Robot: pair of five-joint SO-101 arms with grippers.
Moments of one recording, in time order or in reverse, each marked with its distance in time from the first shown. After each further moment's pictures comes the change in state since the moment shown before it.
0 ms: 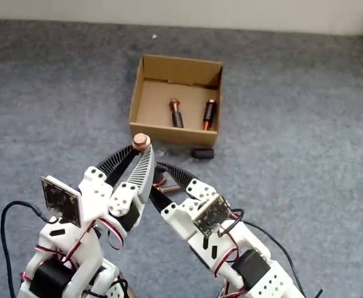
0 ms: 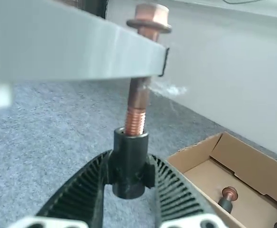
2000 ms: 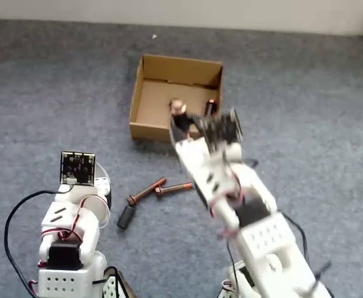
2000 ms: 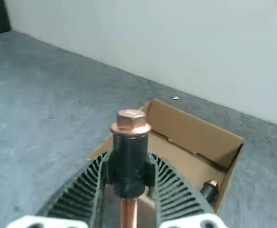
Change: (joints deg) left arm -29.2 0.4 20.7 7.2 -13.7; right arm 17.9 52.7 -38.3 -0.9 -5.1
